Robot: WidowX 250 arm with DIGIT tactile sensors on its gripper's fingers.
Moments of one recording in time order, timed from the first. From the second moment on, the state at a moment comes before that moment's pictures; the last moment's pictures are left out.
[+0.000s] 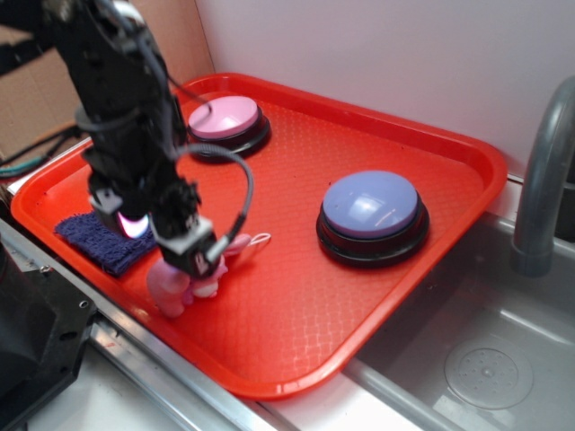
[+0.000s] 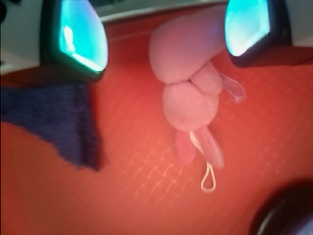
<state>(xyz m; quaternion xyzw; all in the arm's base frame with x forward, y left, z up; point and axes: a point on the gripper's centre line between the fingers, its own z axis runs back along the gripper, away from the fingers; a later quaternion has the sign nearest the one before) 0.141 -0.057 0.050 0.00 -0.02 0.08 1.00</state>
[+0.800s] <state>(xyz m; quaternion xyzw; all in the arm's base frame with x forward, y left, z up) 0.140 -0.062 0.016 0.00 -0.01 0.09 1.00</state>
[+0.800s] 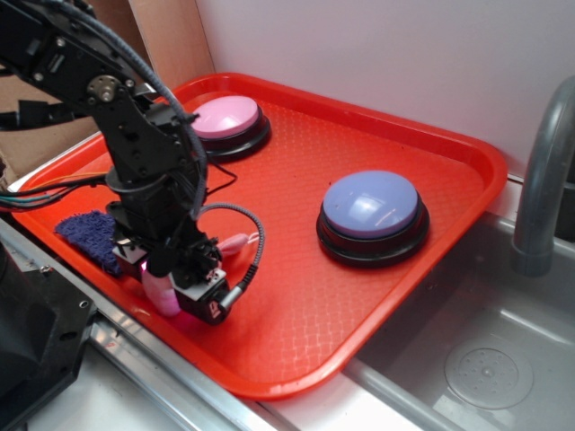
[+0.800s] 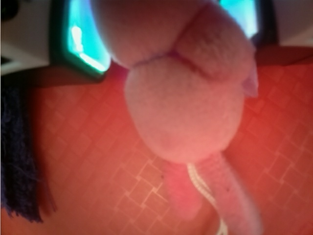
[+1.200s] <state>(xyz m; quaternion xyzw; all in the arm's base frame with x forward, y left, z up) 0.144 -0.049 0.054 -0.02 -0.01 0.08 1.00</state>
